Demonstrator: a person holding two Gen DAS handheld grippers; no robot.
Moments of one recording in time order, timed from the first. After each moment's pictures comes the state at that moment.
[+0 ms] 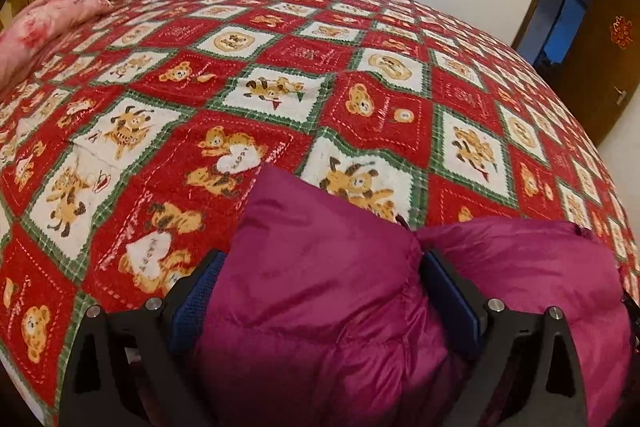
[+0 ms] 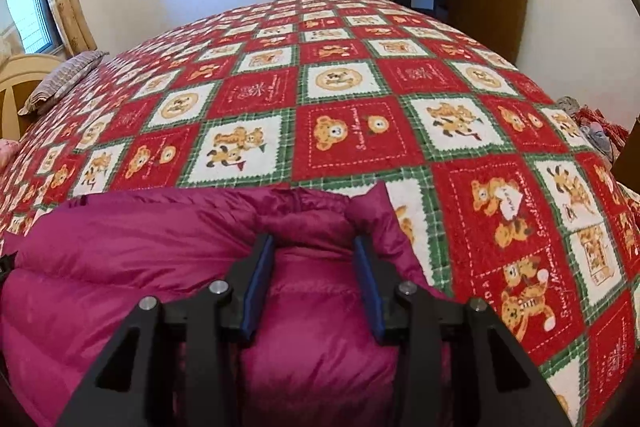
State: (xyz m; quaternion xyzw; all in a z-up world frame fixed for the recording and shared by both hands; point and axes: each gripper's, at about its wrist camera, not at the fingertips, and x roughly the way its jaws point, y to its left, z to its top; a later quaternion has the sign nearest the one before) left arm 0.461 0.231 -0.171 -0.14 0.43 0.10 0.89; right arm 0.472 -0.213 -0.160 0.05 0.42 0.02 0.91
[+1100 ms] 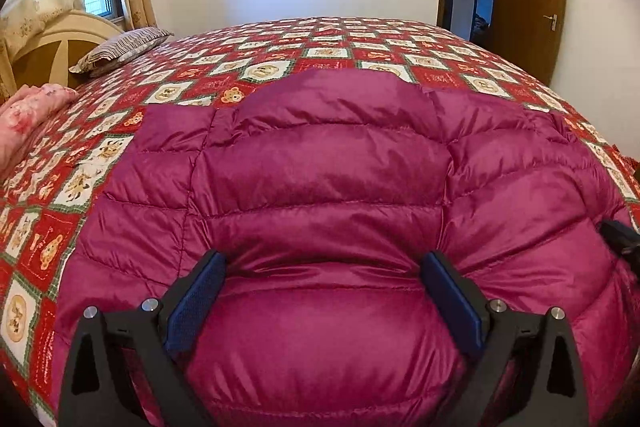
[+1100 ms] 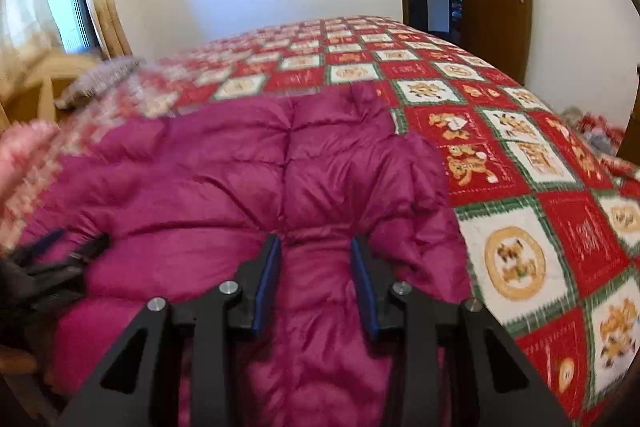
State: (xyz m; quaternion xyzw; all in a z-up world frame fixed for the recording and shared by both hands) left arm 0.355 0.096 -0.168 0.00 0.36 0.03 0.93; right arm 0.322 -0.216 -0.146 0.07 0.36 0.07 0.93
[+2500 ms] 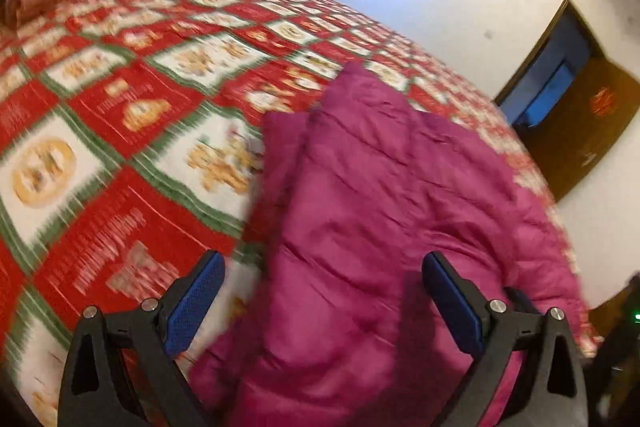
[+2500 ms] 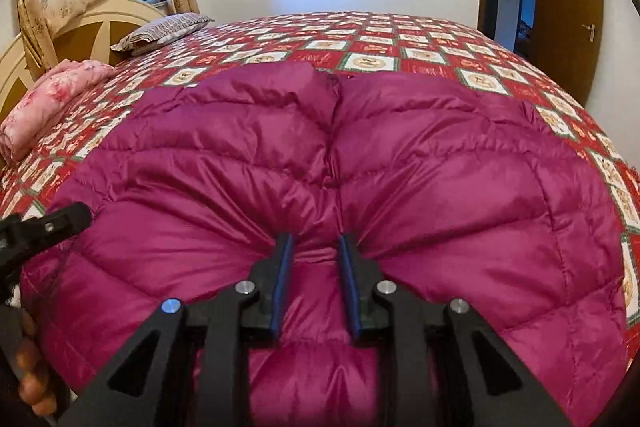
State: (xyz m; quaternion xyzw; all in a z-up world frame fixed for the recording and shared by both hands) left arm 0.287 0.218 -0.174 -0.28 0.35 0.07 0.89; right arm 0.325 -0.082 -0.166 -0.02 0.37 0.16 0.91
